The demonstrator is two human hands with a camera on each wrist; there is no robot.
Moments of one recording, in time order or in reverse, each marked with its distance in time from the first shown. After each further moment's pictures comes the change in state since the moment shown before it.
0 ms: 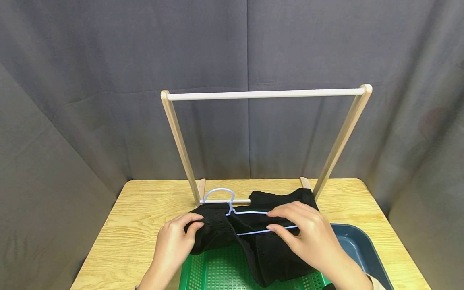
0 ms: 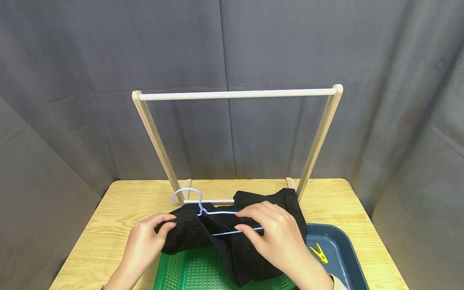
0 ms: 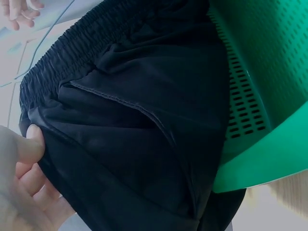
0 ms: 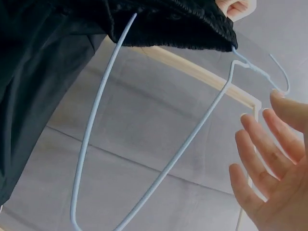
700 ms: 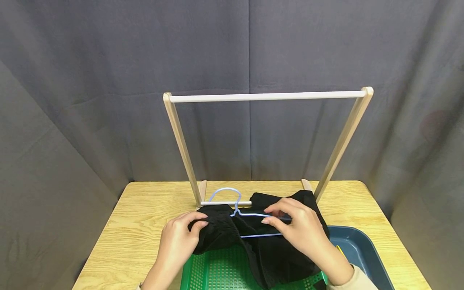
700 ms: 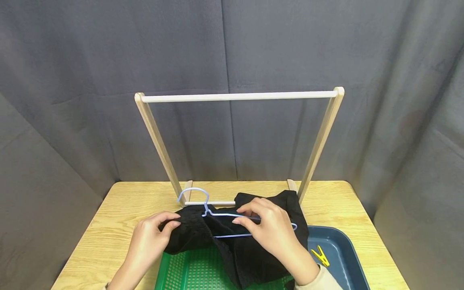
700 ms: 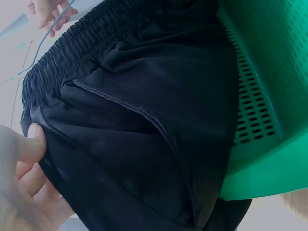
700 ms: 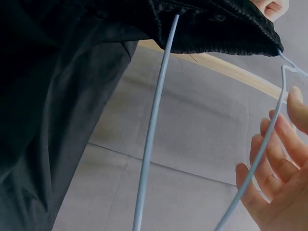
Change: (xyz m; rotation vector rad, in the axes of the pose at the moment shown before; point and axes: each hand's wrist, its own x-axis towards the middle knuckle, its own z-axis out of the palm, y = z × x) left_hand 0.007 0.004 0.002 -0.024 0.028 0.026; right_hand 0.000 0.025 0.031 -0.033 0.007 0.143
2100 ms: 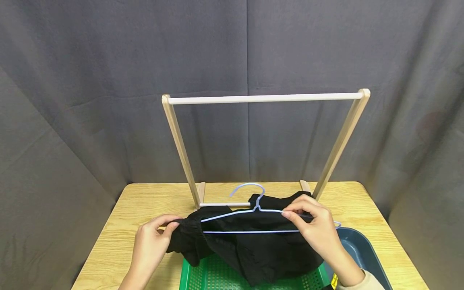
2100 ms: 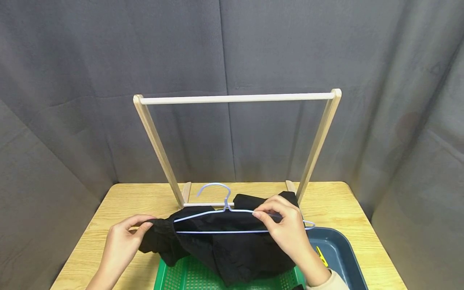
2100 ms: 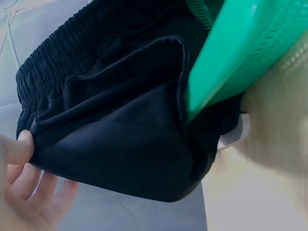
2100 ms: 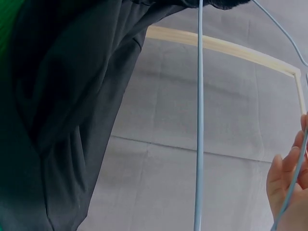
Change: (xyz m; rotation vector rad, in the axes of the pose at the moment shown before) left_hand -0.007 -0.047 -0.026 -0.093 0.033 -0.241; right_hand -0.010 0.020 -0.018 0.324 0.121 0.137
